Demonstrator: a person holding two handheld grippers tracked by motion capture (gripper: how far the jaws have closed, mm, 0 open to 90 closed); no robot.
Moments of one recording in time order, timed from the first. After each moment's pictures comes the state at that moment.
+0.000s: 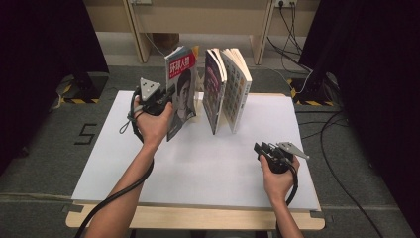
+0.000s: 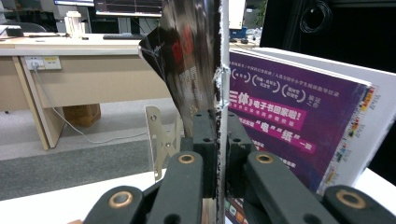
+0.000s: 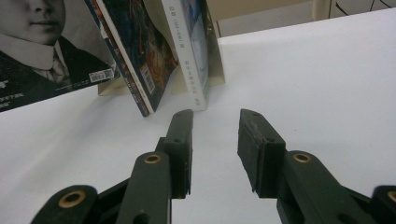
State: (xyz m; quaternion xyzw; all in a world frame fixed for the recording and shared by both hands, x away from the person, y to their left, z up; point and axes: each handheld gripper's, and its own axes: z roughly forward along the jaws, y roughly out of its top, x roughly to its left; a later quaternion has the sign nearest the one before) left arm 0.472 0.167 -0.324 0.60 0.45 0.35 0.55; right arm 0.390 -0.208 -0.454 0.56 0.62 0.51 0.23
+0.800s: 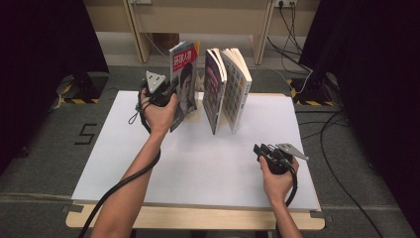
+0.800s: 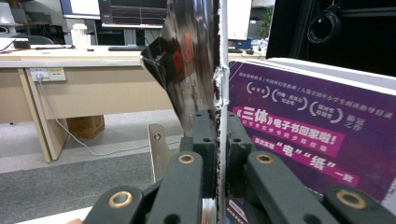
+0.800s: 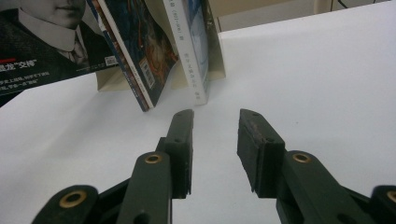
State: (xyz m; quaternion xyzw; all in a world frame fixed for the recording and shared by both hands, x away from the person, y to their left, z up) left arm 0.510 0.161 -0.337 0.58 0.45 0.37 0.56; right arm 0.390 -0.208 -0.459 0.56 0.62 0.50 0.22
